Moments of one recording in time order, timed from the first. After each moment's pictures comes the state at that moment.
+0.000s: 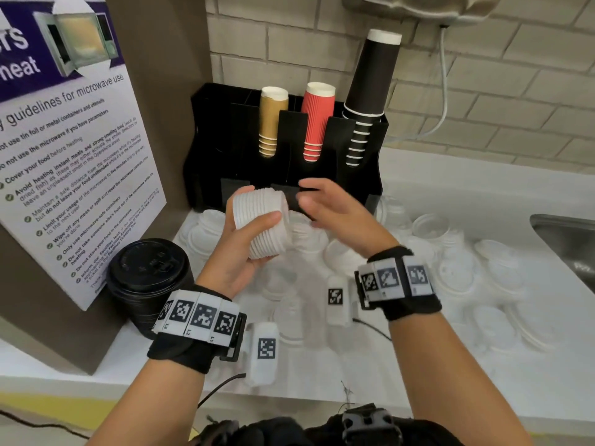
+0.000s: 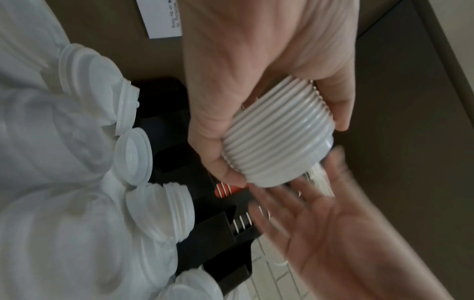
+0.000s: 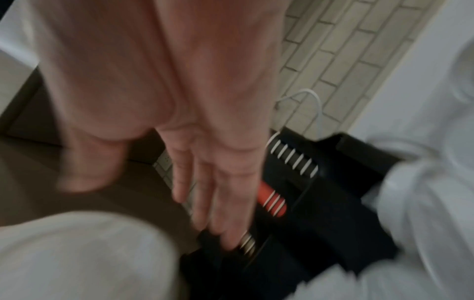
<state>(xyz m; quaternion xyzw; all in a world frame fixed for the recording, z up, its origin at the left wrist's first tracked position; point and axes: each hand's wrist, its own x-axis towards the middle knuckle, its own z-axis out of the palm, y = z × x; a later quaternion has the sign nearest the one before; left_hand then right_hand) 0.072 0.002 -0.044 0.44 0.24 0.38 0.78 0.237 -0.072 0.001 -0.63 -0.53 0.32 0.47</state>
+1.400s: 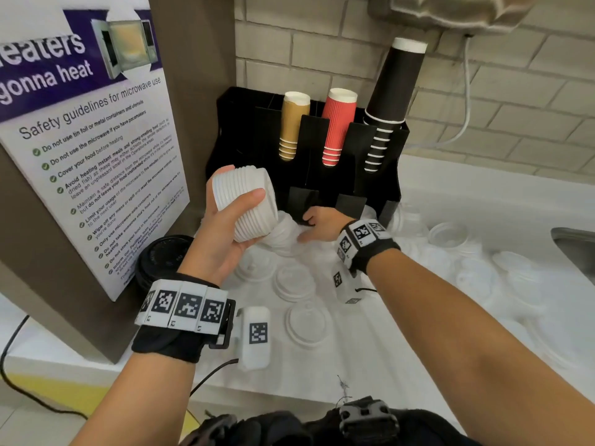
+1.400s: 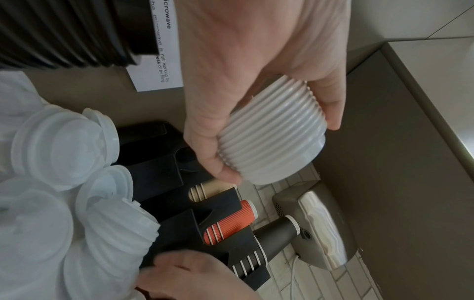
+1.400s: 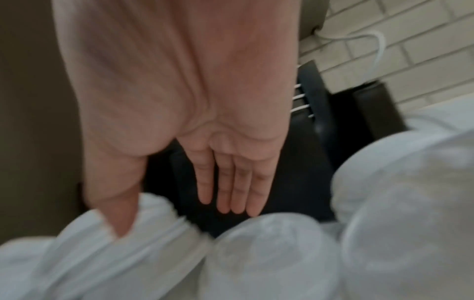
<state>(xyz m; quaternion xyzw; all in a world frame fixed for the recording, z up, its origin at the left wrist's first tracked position) 0.035 0.019 -0.019 0.43 0.24 0.44 0.75 0.263 0.024 -0.060 -0.79 -0.56 0.24 0.09</state>
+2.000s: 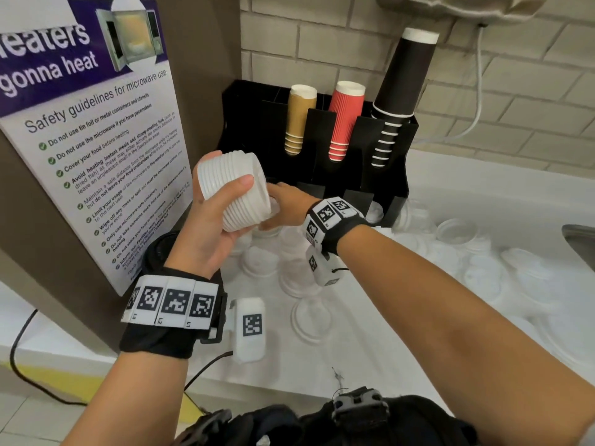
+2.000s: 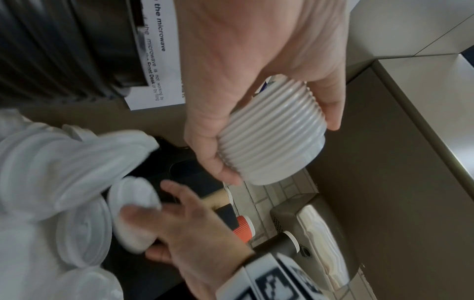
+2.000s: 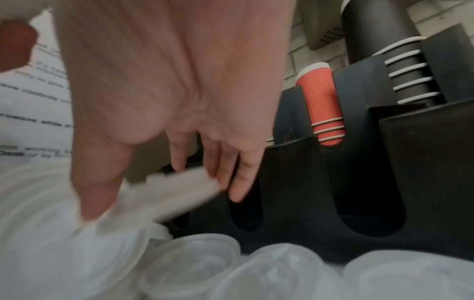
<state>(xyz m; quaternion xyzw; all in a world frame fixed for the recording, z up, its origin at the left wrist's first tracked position) 0.022 0.024 -0.008 0.42 0.23 0.47 0.74 0.207 0.074 -0.047 -0.69 -0.70 0.17 0.07</state>
